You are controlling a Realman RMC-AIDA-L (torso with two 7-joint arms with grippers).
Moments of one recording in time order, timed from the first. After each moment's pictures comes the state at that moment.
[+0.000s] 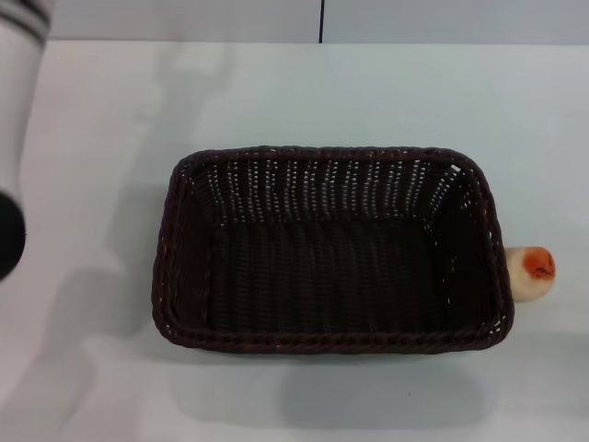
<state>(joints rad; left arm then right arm) -0.31 -2.06 -1.26 -1.30 2.40 0.66 0.84 0.03 2.08 -0.05 0.31 -1.30 -1.96 0.07</state>
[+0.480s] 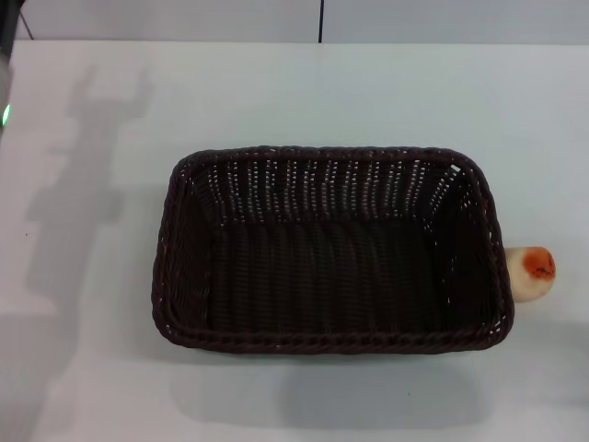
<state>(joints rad) -0.37 -2.06 -1.37 -0.67 2.63 0.99 0.25 0.06 2.08 -0.13 0.30 -1.30 -1.81 0.07</state>
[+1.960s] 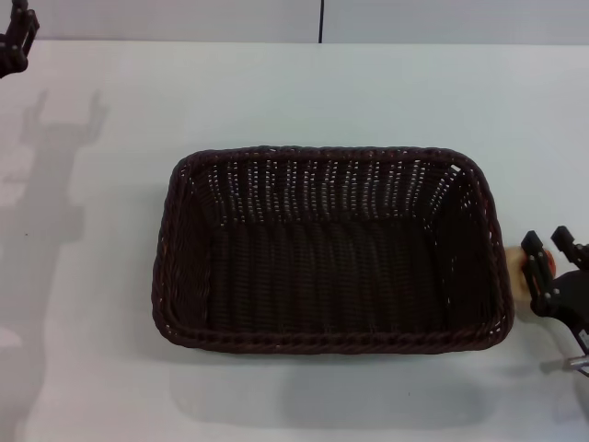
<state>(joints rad) -0.43 -2.07 -1.41 -0.35 2.64 1.08 0.12 0.25 2.09 -0.34 0.31 -1.31 -1.41 0.08</state>
